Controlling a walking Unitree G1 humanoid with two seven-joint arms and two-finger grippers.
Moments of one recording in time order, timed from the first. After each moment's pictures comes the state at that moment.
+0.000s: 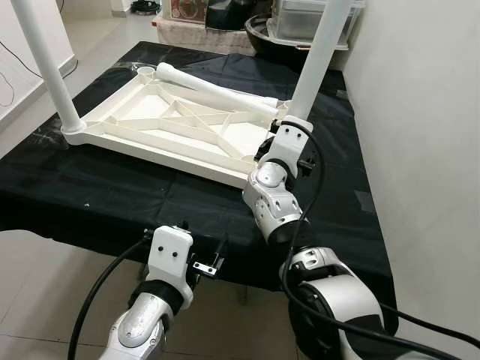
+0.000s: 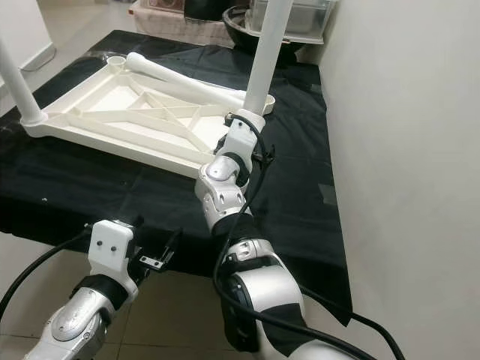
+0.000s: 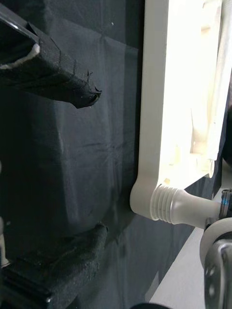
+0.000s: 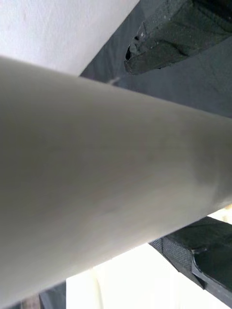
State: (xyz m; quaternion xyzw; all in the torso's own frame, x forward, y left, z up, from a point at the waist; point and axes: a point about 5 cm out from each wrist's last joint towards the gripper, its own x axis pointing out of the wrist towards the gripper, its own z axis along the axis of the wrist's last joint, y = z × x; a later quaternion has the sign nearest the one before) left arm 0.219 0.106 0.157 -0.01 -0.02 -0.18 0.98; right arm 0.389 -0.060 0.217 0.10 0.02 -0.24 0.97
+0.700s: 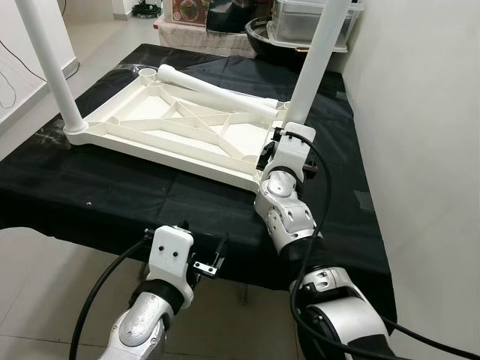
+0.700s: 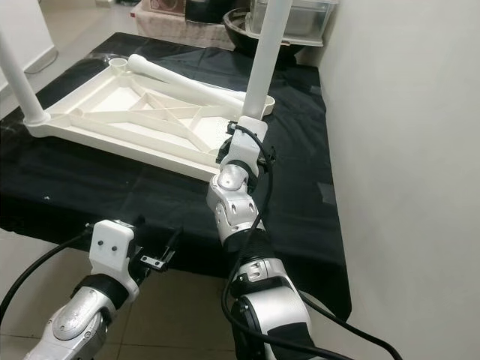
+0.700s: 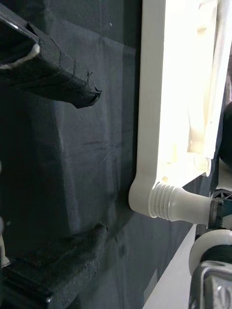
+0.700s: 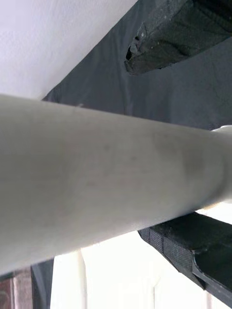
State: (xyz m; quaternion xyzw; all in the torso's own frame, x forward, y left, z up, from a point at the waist) left arm 0.221 0.106 0.157 -0.01 -0.03 -0.18 0.98; right arm 0.381 -0.070 0.210 0.07 0.02 -0.17 0.98
